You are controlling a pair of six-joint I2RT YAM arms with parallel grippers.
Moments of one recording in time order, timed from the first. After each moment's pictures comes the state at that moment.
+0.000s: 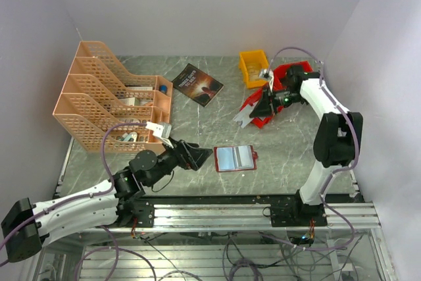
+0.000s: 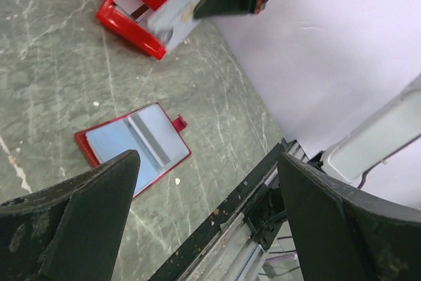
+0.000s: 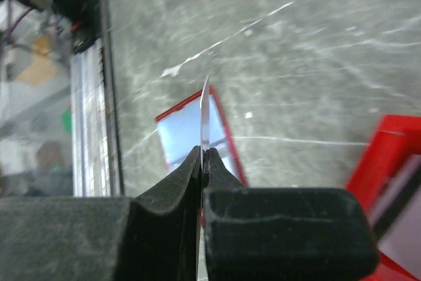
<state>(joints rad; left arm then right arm) -1.02 0.69 0.28 0.40 -0.22 -0.76 0.05 1.82 1.50 -1.02 -1.16 -0.82</state>
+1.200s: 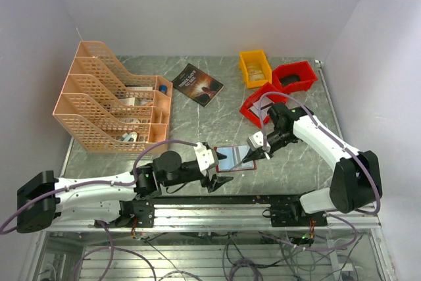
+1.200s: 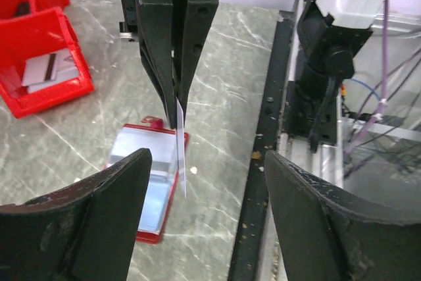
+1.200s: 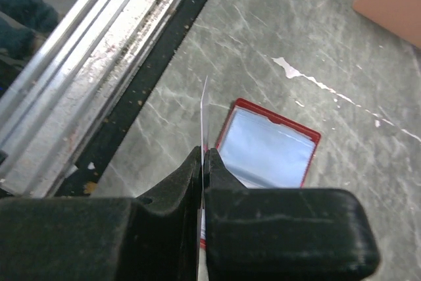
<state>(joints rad) -1.22 0.98 0.46 0.44 0.09 0.01 0.34 1.41 0.98 -1.26 -1.09 -1.88</state>
